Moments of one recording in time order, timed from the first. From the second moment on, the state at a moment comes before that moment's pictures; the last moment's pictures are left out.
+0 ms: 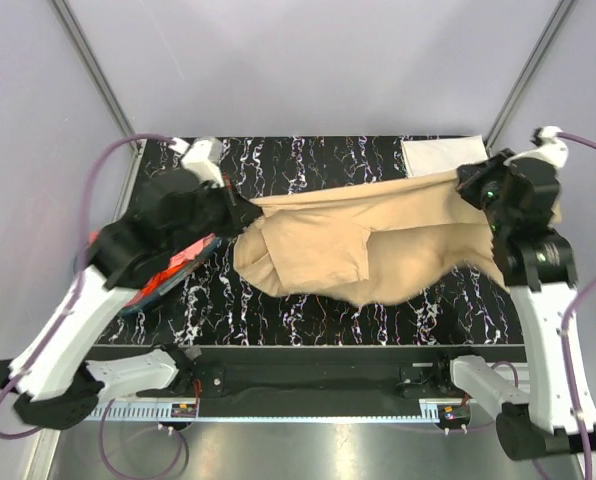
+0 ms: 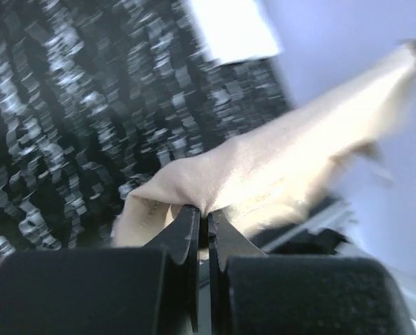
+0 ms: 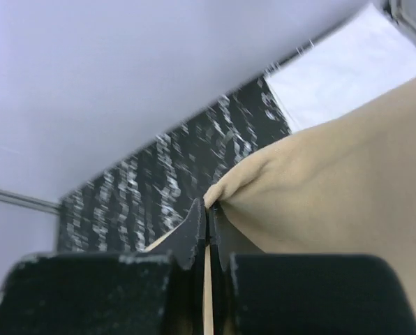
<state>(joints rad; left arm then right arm) -0.79 1.06 1.58 -0.88 -0.12 -0.62 0.10 0.95 1.40 -0.63 0.19 0.63</state>
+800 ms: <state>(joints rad) -0.69 1.35 1.01 -0.61 0.15 -0.59 0.00 1.40 1.19 -0.68 0.14 0.76</state>
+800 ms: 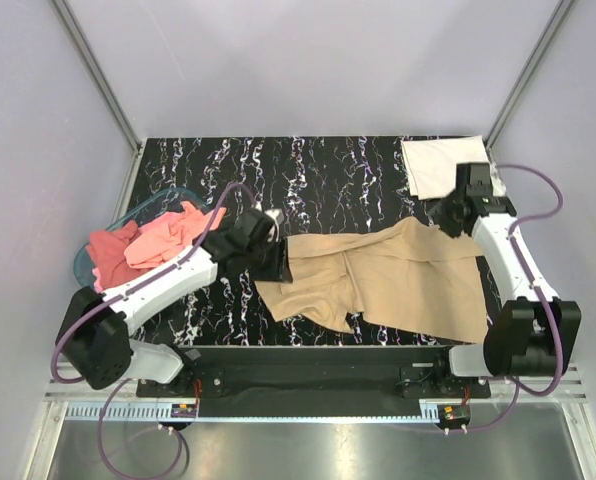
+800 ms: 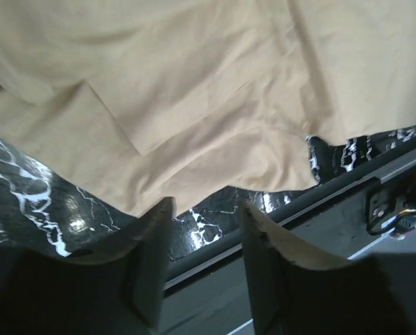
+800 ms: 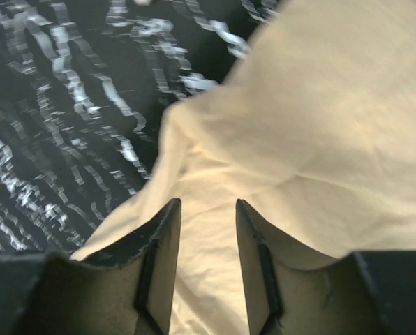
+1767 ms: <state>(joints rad) -0.64 1.58 0.81 -0.29 0.12 -0.74 -0.13 1.29 1.00 -0.69 0.12 0.83</state>
